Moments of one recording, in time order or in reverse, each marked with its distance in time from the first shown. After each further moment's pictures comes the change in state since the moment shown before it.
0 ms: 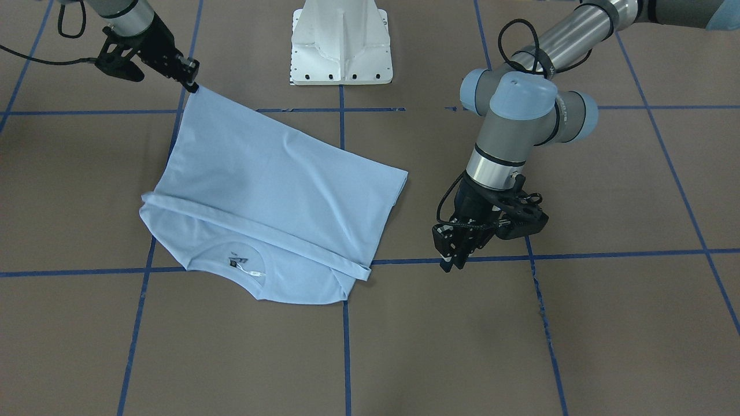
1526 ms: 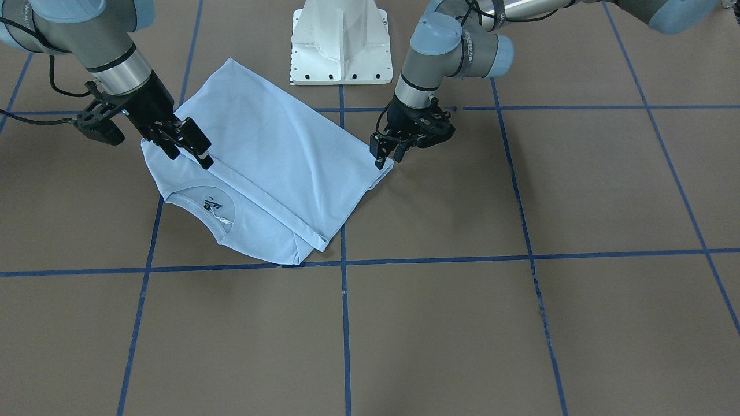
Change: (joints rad) left arm 0.385 0.113 -0.203 0.181 0.081 -0.369; right arm 0.362 0.360 -0.289 0.008 -0.059 -0.062
